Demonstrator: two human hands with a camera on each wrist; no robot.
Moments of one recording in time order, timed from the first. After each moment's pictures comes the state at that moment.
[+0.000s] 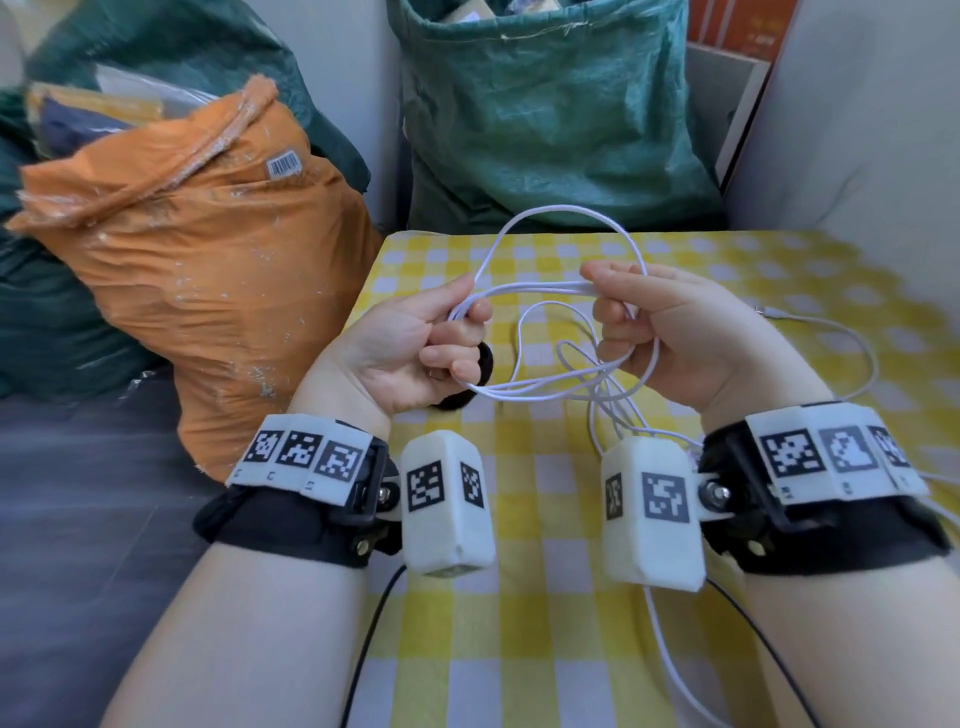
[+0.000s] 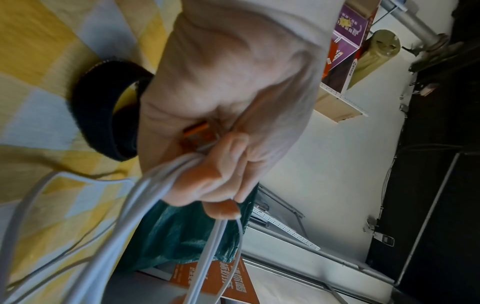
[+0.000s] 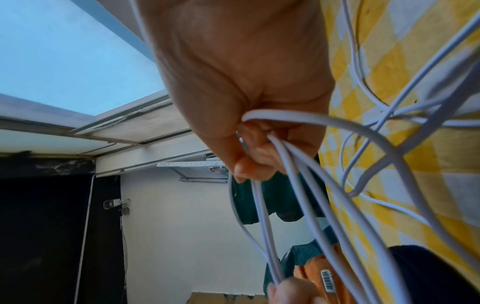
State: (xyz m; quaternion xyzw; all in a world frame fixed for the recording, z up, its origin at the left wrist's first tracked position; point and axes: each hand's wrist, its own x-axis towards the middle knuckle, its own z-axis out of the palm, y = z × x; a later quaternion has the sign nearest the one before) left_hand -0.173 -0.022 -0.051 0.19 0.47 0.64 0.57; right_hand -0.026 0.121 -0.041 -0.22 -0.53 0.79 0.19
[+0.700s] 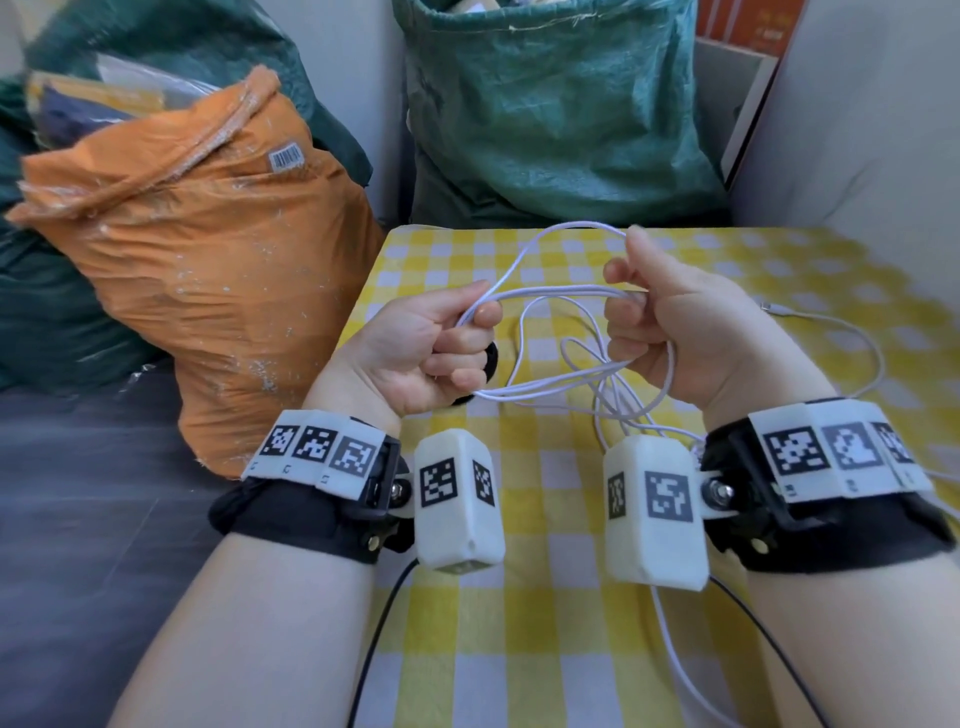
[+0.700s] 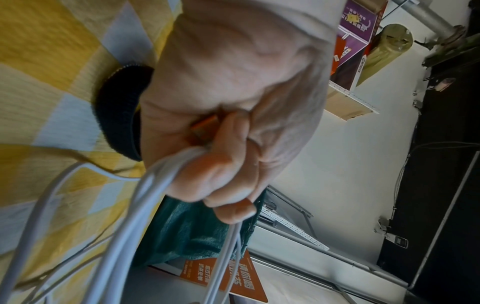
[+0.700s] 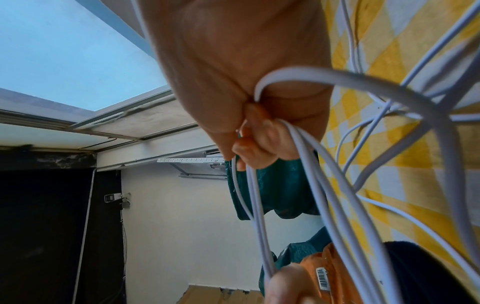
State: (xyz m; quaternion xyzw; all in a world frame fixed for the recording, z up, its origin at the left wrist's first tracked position) left_hand -0.174 -0.021 -0.057 0.22 0.48 0.62 0.58; right_hand -0.028 0.121 -0.043 -0.24 -0.54 0.78 0.21
